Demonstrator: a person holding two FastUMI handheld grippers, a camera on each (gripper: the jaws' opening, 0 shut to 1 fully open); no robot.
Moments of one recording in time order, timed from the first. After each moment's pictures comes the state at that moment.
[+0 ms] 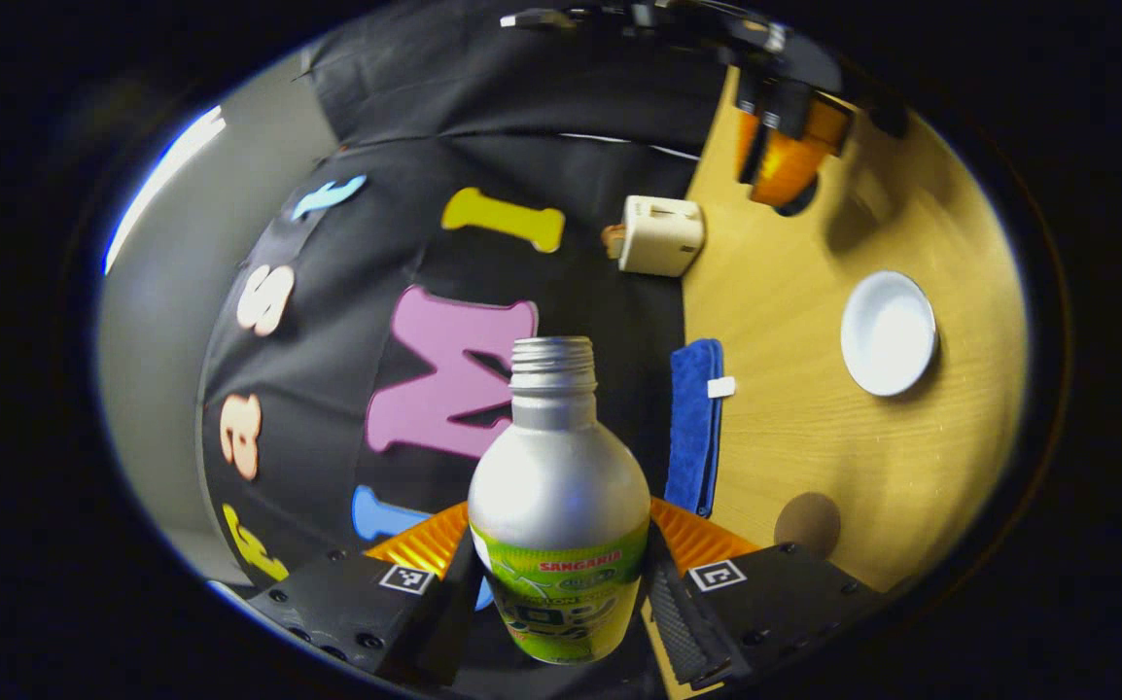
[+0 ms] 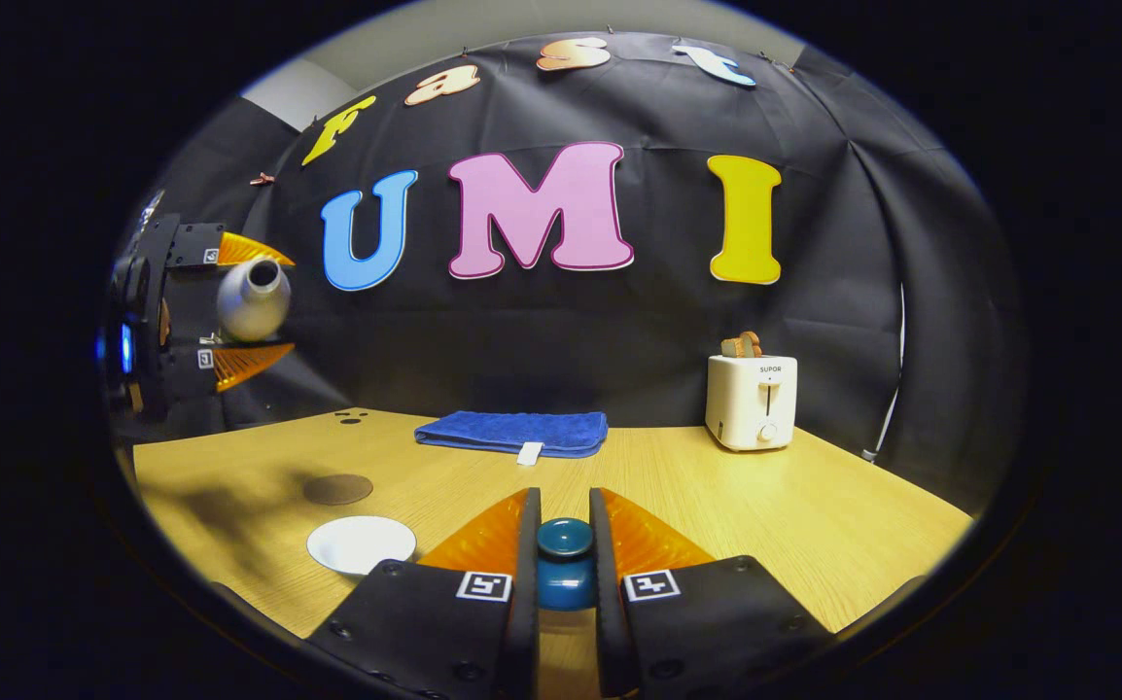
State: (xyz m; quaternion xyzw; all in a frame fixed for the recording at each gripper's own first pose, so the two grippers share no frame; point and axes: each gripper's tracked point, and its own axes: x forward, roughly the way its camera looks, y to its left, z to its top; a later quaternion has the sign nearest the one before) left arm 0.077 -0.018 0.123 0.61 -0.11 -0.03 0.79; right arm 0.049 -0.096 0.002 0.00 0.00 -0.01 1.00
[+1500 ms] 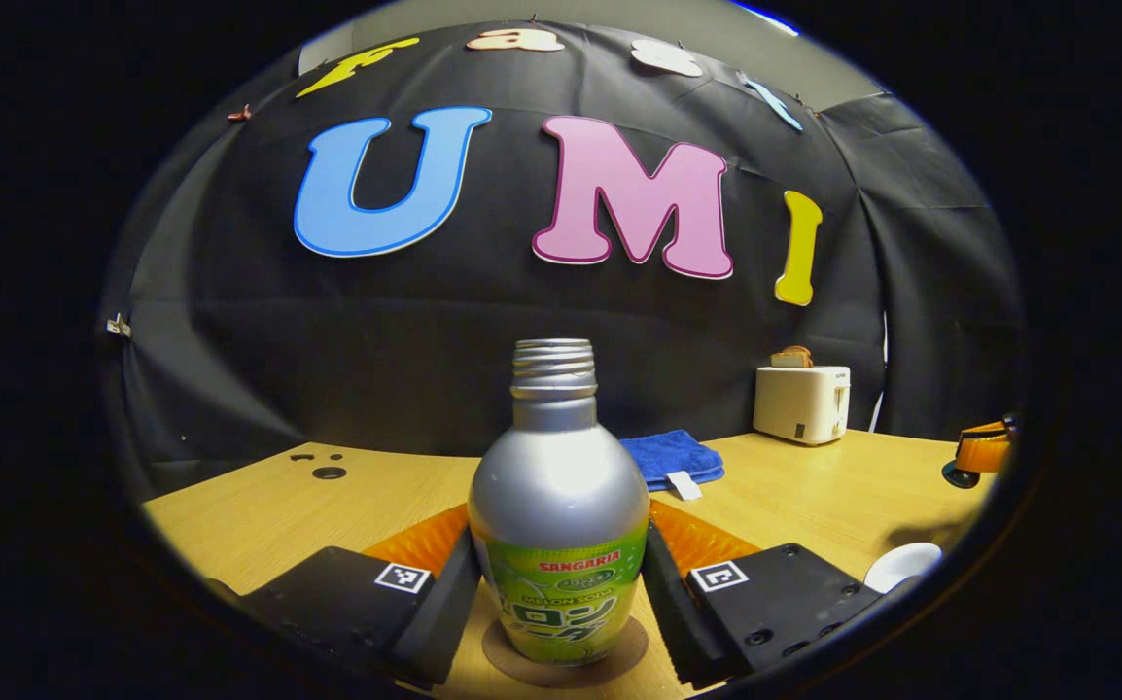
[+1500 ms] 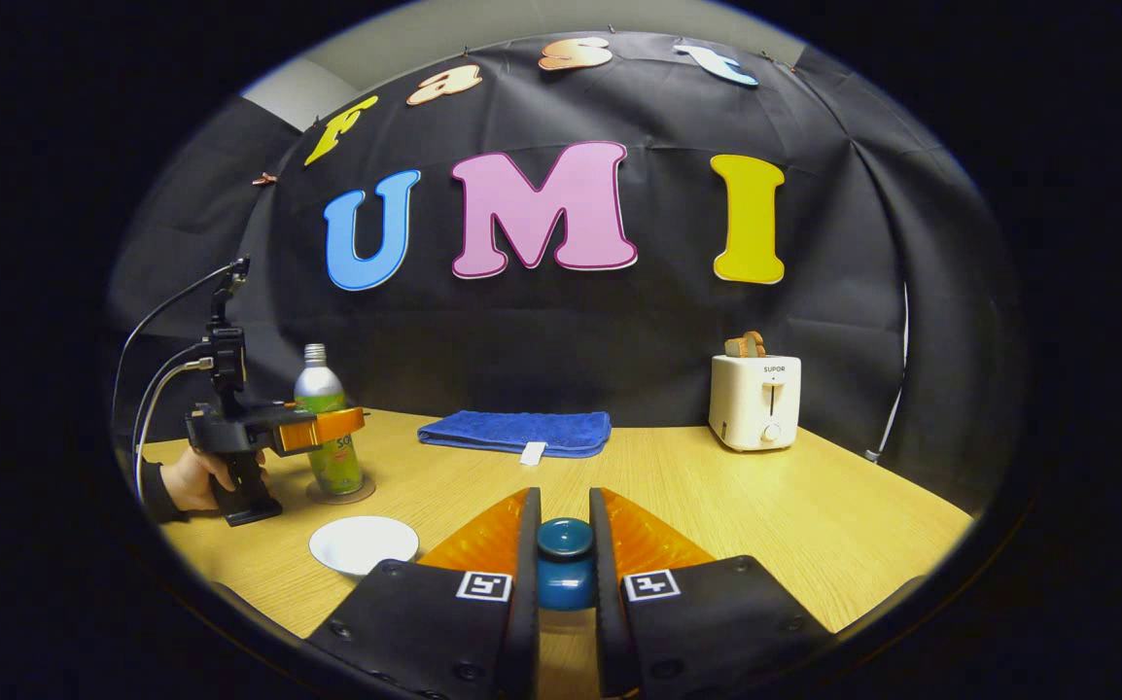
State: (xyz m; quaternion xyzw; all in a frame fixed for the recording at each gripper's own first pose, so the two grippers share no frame) left arm 0.216 0.018 -0.004 0.00 -0.01 -0.08 1.00; right arm 0.049 -0.093 0.001 0.00 0.00 -0.01 1.00
